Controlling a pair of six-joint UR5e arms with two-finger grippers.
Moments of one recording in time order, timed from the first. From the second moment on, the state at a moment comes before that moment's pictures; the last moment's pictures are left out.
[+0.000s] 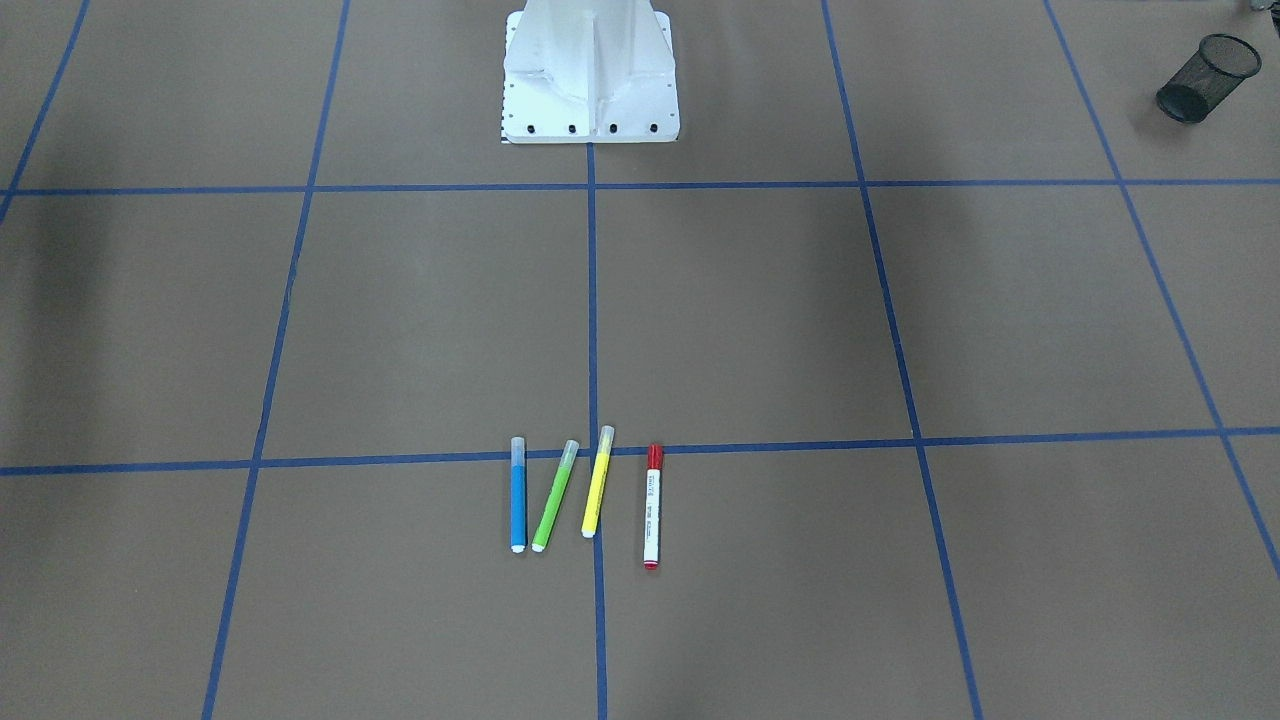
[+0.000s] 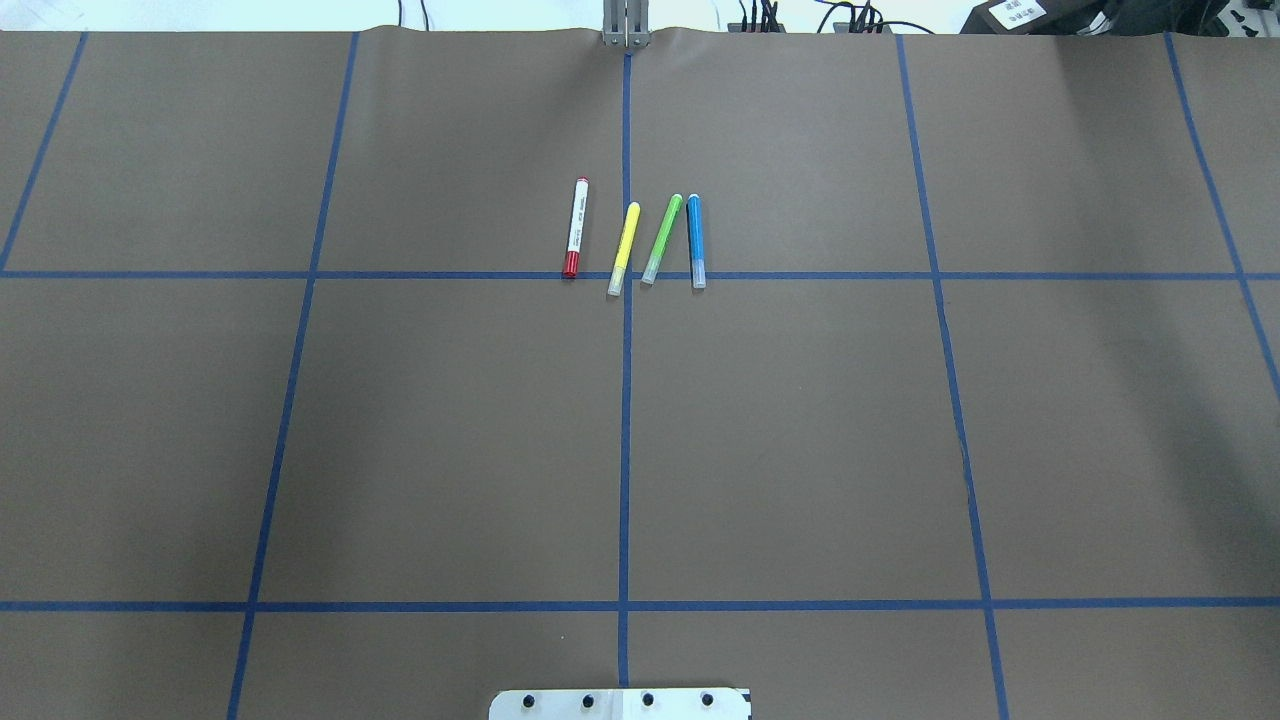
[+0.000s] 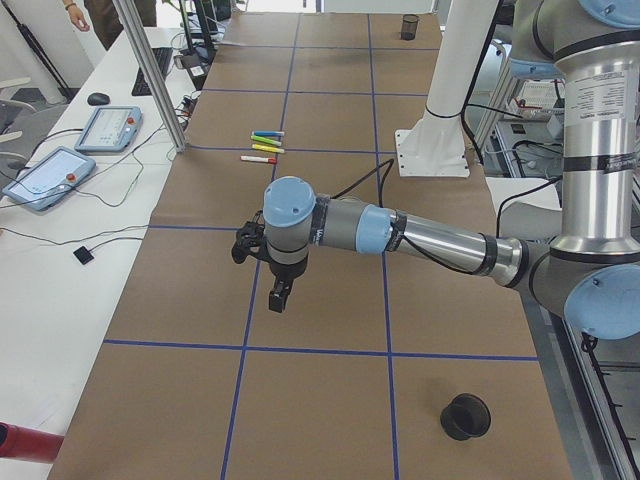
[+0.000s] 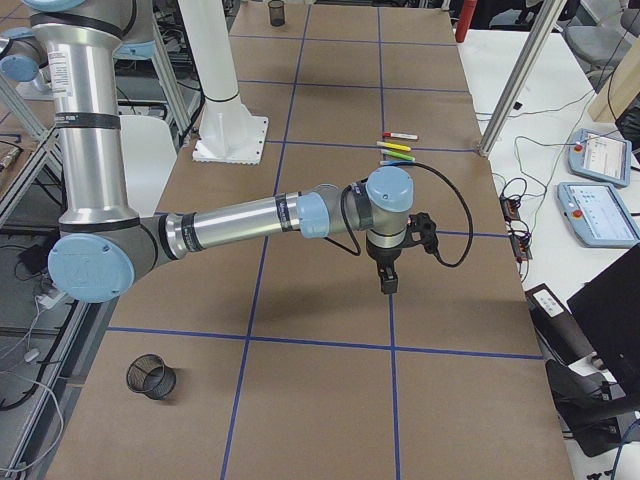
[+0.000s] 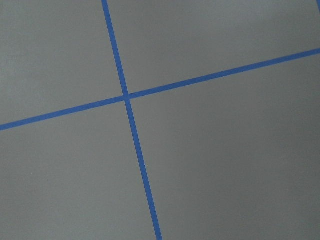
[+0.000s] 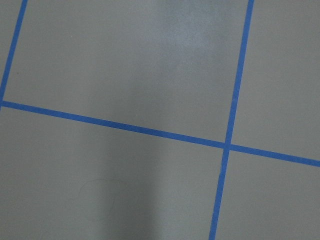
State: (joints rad) left arm -1.58 -1.50 -1.90 -1.49 -2.39 0.15; right arm 1.48 -1.51 1.77 -1.60 2.36 0.02
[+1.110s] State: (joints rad) left arm -1.16 -1.84 -1.90 -1.57 -2.40 -0.51; right arm 1.19 -1.28 1.79 -1.59 2.31 0.49
